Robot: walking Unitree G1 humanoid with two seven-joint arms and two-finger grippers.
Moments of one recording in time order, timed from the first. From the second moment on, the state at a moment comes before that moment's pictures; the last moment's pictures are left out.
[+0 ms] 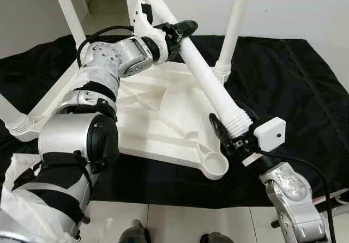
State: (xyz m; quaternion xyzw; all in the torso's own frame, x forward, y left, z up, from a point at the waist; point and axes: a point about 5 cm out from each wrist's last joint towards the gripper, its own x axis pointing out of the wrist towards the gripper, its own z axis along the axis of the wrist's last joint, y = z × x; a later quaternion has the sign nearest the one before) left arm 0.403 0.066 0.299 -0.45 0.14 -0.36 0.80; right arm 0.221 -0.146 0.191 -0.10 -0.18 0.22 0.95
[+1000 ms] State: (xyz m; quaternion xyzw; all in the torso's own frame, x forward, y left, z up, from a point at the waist) left arm 0.415 0.087 0.304 -0.41 0.07 -0.30 0.86; right arm 0.220 -0.156 0.177 -0.04 -0.13 0.18 0.98
